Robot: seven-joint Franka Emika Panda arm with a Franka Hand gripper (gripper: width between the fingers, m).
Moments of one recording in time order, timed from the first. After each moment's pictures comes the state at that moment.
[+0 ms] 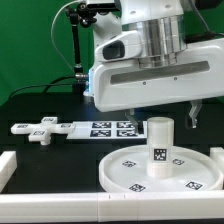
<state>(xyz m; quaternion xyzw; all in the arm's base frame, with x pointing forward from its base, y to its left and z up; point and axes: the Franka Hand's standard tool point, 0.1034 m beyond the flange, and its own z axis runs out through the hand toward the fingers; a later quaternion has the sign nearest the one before) 0.573 0.045 0.082 -1.00 0.00 -0.01 0.06</state>
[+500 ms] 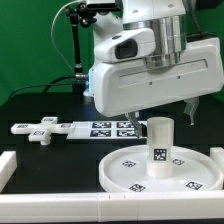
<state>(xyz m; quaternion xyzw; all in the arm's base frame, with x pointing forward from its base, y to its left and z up) 0.574 0.041 0.082 -0.98 -0.21 -0.03 0.05</state>
